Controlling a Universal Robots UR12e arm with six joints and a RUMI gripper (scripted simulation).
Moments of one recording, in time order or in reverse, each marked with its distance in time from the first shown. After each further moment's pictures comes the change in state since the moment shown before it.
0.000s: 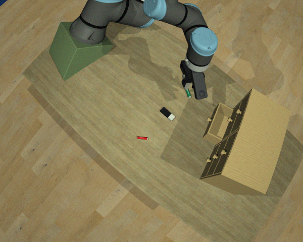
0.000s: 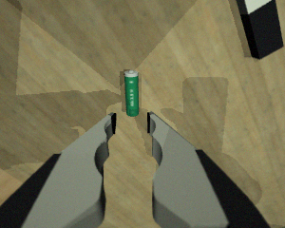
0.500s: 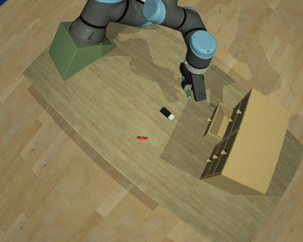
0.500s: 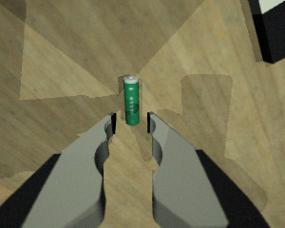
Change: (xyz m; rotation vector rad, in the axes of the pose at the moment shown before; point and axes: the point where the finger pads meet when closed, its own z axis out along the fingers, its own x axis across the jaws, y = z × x) arm 0.000 -0.001 0.018 0.001 0.000 0.000
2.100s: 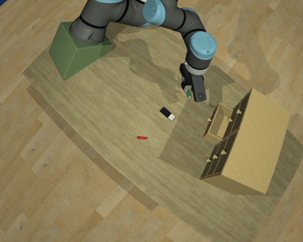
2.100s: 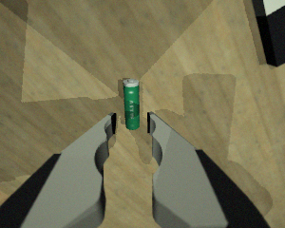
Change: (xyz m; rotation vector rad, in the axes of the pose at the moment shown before) arm 0.000 -0.001 0.006 0.003 0.000 -0.001
